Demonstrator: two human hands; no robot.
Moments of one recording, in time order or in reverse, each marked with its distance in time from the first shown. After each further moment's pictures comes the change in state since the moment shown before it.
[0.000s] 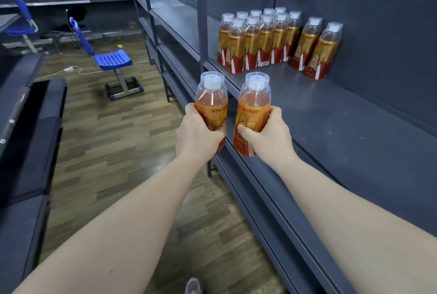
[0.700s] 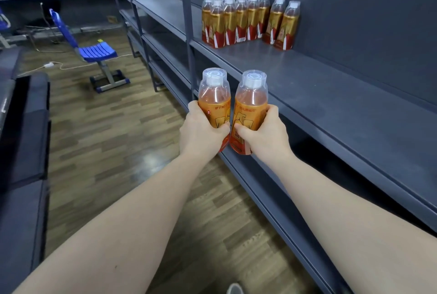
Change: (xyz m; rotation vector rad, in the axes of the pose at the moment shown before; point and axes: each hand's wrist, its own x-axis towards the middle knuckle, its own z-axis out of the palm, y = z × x) left_hand -0.189 -0.008 -0.040 -0.011 -0.075 0.045; right_hand -0.205 -0.001 -0.044 -0.007 0.058 0.042
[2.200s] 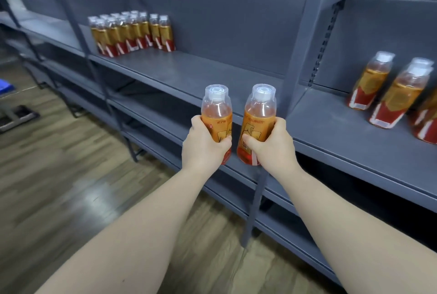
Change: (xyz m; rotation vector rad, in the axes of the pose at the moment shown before) left_hand -0.347 0.141 0.070 -0.019 -0.291 0.254; right_hand -0.314 0.086 -0.271 -0.052 0.395 0.207
